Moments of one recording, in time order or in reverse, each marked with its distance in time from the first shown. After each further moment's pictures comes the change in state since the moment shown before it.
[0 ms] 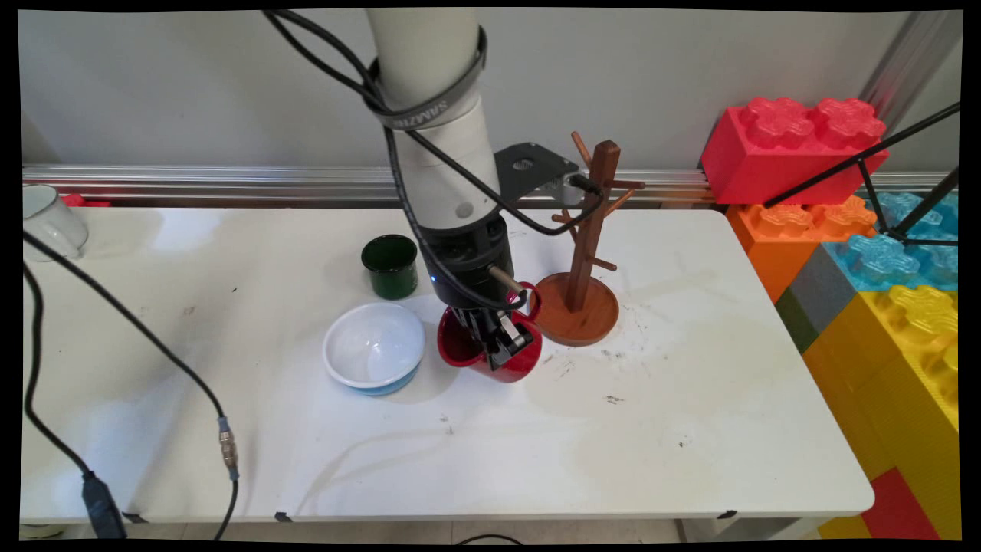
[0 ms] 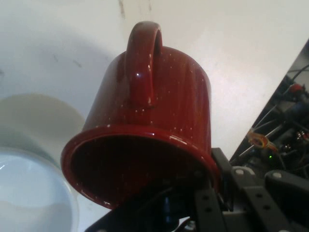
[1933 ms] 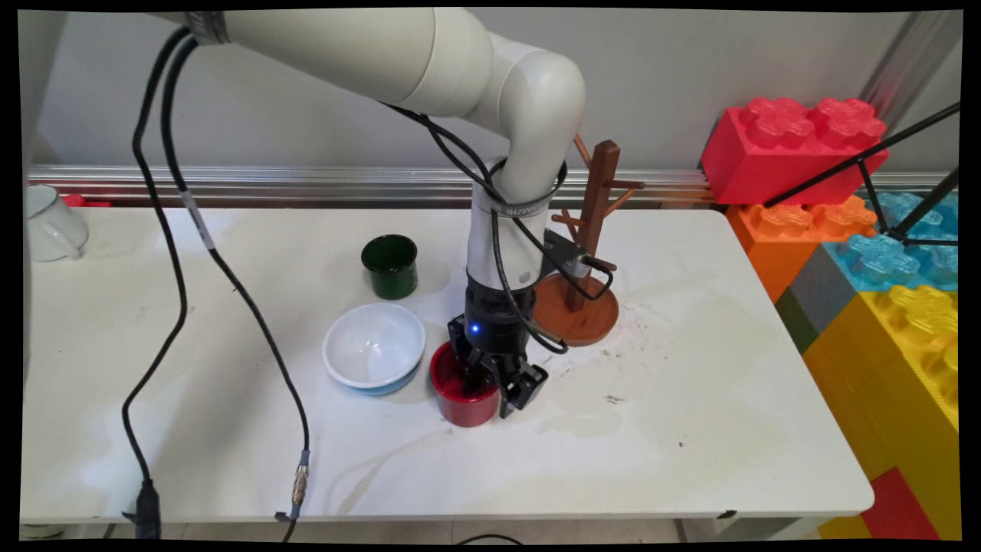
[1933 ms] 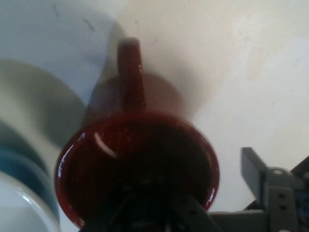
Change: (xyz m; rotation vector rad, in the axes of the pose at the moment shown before) arm 0.061 -0.019 0.116 0.040 -0.240 -0.176
